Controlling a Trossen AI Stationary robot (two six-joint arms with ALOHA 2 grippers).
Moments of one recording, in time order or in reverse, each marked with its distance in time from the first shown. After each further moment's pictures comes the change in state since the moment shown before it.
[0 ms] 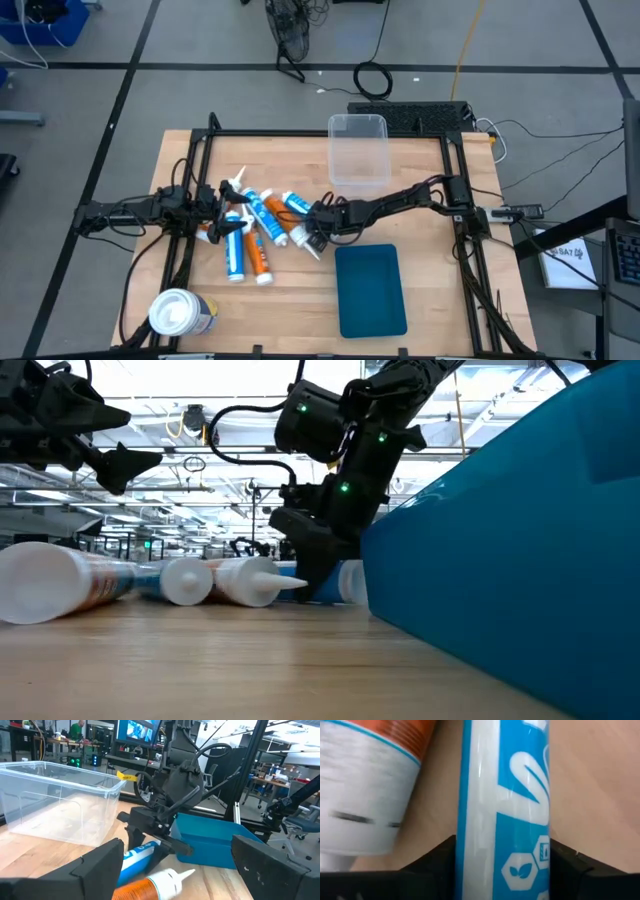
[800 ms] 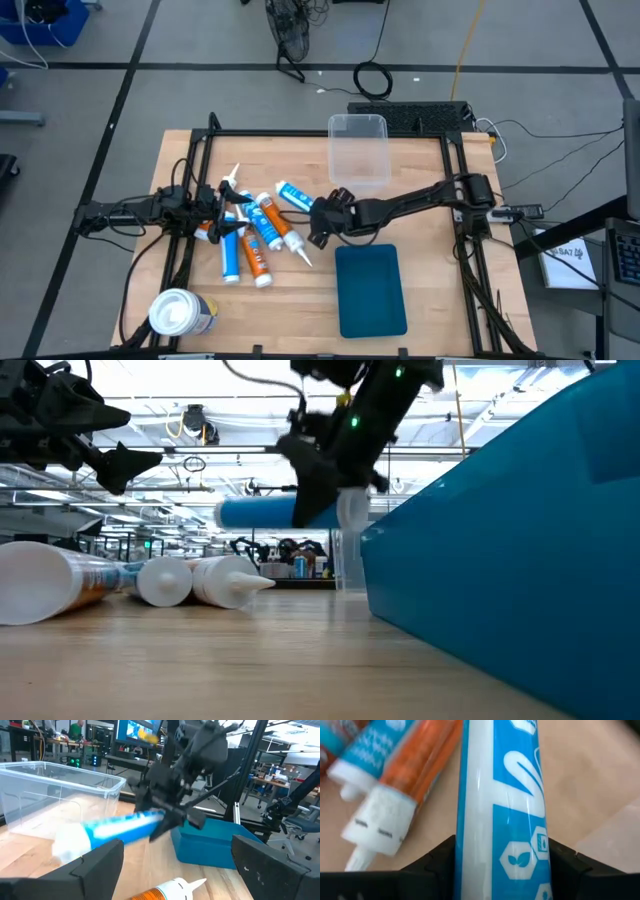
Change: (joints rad) left arm 0.000 0.000 0.000 -0.002 0.001 0.000; right arm 0.056 -0.169 0.003 -0.018 0.262 -0.102
